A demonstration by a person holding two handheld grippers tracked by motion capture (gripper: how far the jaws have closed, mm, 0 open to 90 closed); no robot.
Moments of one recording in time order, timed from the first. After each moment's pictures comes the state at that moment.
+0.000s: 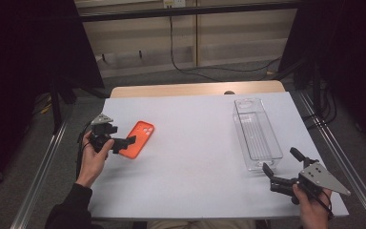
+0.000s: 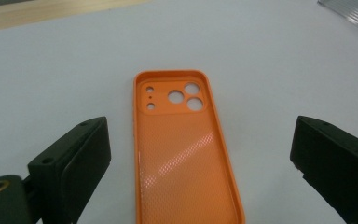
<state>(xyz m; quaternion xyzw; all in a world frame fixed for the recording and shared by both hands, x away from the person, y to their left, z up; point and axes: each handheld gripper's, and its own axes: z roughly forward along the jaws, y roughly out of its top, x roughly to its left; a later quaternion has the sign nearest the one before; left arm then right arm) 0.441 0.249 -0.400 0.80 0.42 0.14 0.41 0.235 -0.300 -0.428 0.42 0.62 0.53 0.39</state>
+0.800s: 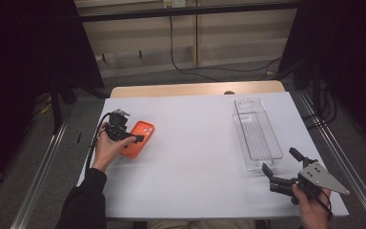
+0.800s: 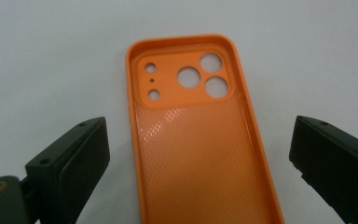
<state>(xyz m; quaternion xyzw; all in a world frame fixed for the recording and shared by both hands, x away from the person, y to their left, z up) 0.492 0.218 -0.425 0.86 0.42 0.08 0.29 0.236 -0.299 -0.429 0.42 0.62 0.53 0.39</state>
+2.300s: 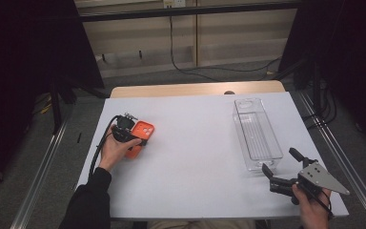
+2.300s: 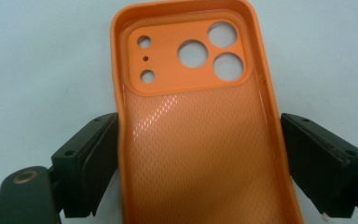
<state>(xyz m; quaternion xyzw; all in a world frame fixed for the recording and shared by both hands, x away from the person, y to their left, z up) 0.492 0.202 -0.442 0.87 0.42 0.10 0.24 0.236 -0.299 -0.429 0.42 0.62 0.53 0.39</state>
